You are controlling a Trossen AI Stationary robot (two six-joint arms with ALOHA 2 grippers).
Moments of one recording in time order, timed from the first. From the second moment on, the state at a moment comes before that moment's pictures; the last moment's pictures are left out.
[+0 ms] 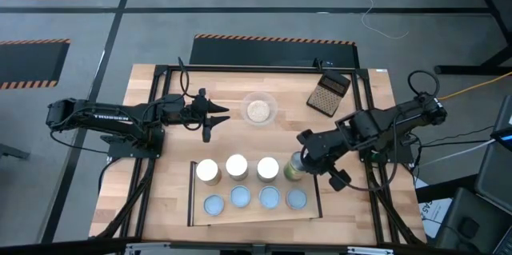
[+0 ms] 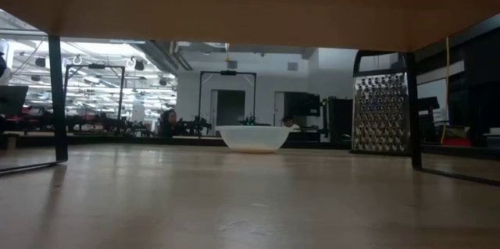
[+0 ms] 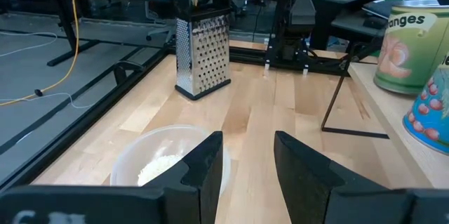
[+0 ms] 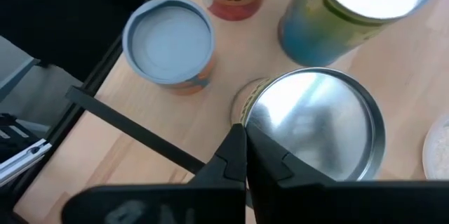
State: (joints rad) left arm 0.13 0.89 0.46 0.25 -0.08 -0.07; right arm 0.38 1.48 1.57 -1.17 -0.13 -0.19
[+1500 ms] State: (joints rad) left arm 0.13 0.89 0.46 0.25 -0.08 -0.07; right arm 0.39 1.48 1.57 -1.12 -0.13 -0.11
